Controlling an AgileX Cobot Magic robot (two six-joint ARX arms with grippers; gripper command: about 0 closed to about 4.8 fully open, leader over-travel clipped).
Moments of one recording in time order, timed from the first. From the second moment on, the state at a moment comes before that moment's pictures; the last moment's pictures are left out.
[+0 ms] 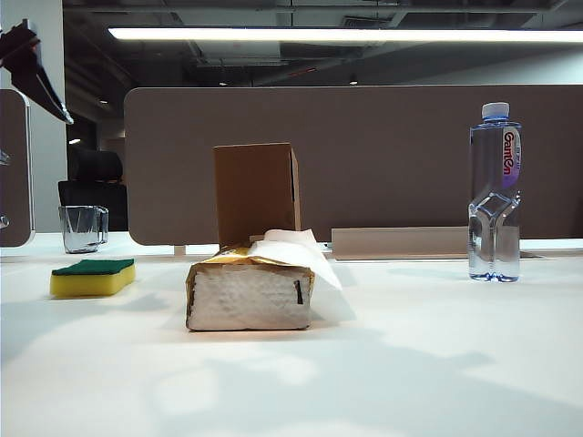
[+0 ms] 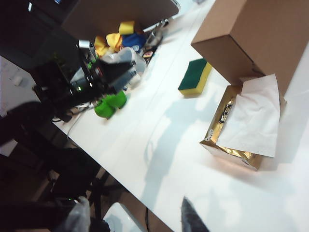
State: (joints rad) left arm 0.09 1.23 0.81 -0.04 0.43 -0.33; right arm 0.10 0.68 0.82 -0.51 -0.89 0.50
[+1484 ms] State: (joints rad) left arm 0.11 1.80 1.08 -0.08 0.52 -0.22; right arm 0.20 0.84 0.82 -0.45 -0.83 0.50
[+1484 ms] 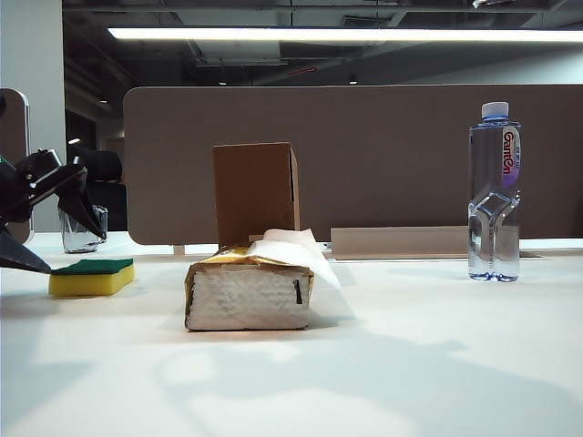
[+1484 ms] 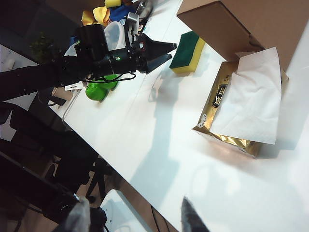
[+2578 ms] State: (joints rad) left arm 0.10 1.91 1.12 0.01 0.50 -0.21; right arm 0.20 0.84 0.82 -0.45 -0.83 0.50
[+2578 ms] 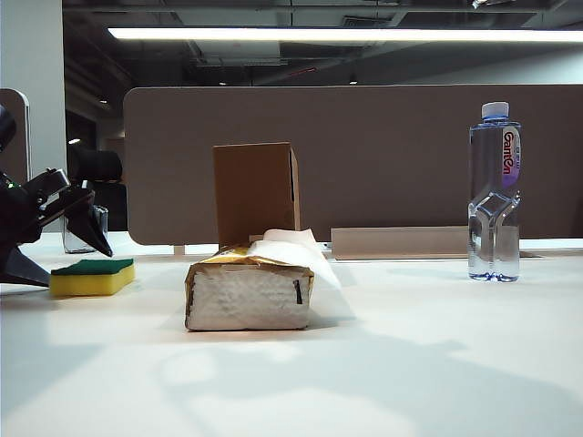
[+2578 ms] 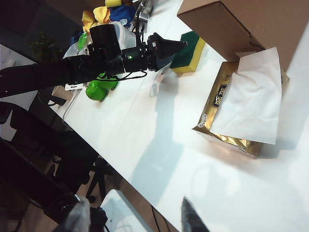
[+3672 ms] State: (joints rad) left arm 0.07 1.93 1.12 0.00 0.48 -0.20; right arm 0.20 0.84 0.82 -0.45 -0.83 0.50
